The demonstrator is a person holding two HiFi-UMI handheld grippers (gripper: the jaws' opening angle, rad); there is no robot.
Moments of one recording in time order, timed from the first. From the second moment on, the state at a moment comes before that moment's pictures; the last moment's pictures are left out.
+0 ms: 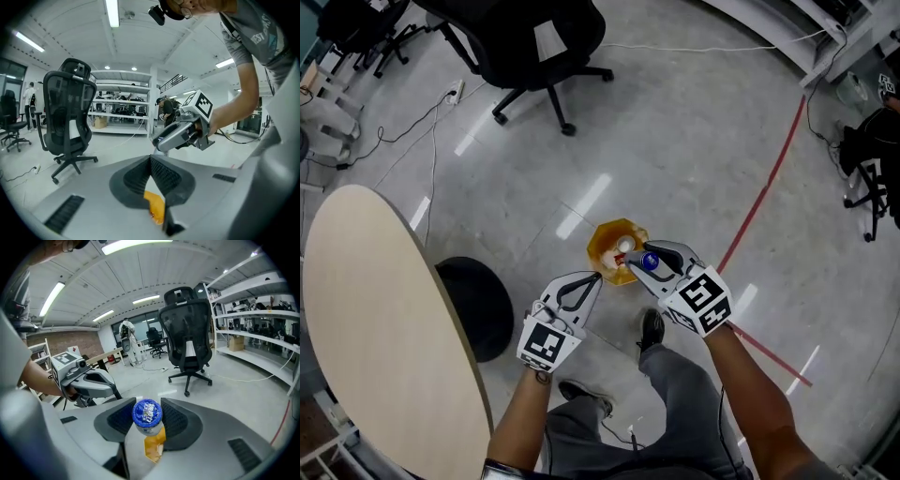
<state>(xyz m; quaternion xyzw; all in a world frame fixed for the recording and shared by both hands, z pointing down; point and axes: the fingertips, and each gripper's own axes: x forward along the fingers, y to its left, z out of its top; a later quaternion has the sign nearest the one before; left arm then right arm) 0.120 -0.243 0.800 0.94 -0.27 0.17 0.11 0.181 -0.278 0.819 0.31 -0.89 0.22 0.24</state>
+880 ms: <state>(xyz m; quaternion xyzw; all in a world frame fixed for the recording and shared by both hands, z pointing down) 0.118 -0.236 0.951 0.93 -0.28 0.20 0.17 0.164 -0.275 0.992 0.31 -0.88 0.24 0.26</state>
